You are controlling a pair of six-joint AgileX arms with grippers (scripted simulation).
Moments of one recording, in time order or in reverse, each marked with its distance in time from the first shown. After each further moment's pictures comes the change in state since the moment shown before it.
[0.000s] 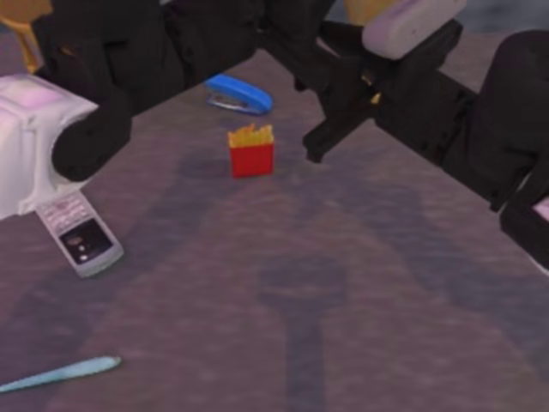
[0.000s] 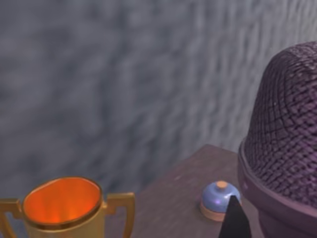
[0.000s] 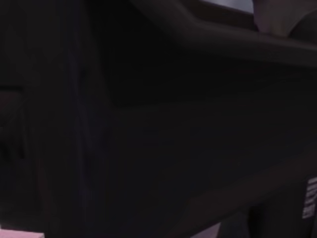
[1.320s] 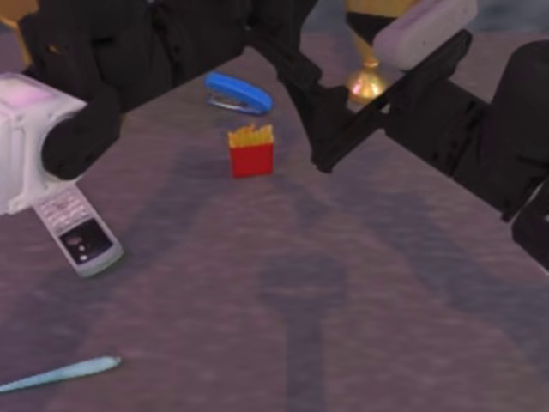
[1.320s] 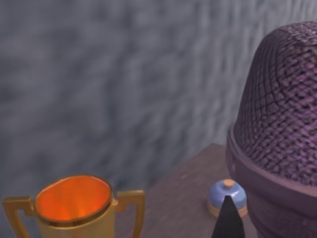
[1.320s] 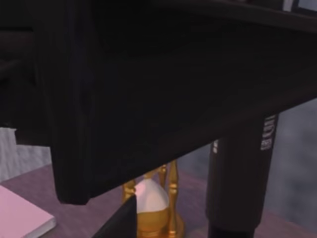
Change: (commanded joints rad) left arm 0.023 -0.019 -0.005 -0.005 0.014 0.009; right arm -0.011 -0.032 -0.046 -0.009 -0.002 -0.005
